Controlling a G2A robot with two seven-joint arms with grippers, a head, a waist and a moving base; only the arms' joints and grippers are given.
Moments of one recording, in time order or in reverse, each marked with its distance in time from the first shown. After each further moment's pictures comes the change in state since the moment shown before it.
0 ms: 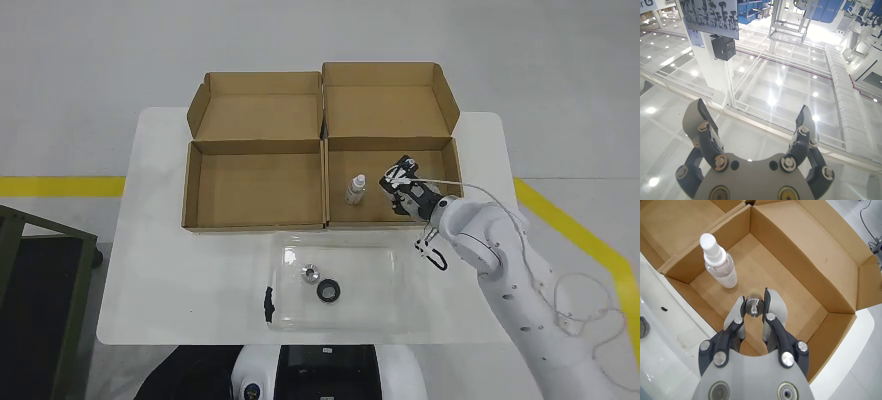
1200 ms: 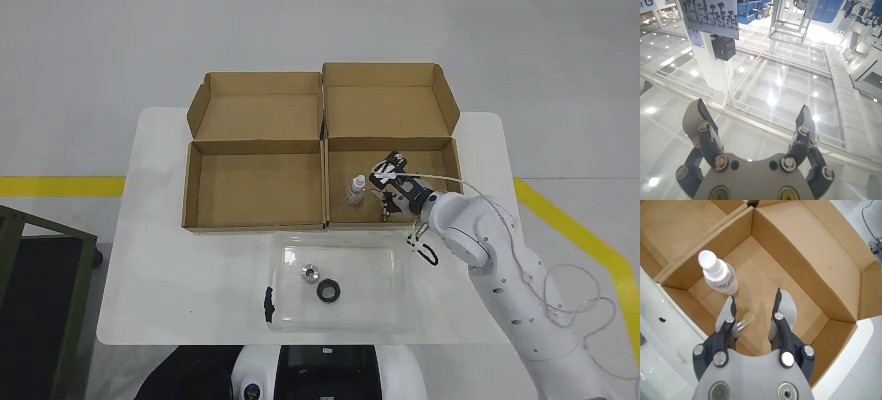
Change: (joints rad) left arm 0.000 0.000 0.000 0.000 0.000 0.000 0.000; right arm 0.020 -0.013 -0.028 -0.039 -0.013 0.013 0.023
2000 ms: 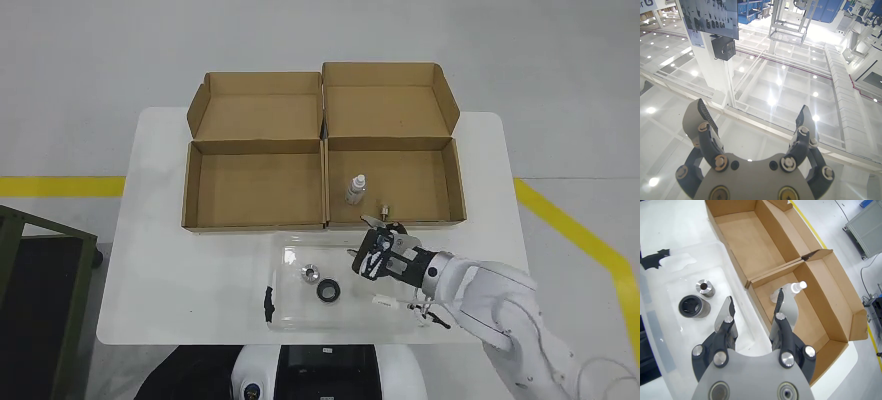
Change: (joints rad) left arm 0.000 0.000 0.000 0.000 0.000 0.000 0.000; right arm -0.357 0.050 0.061 -0.442 -0.140 -0.240 -0.112
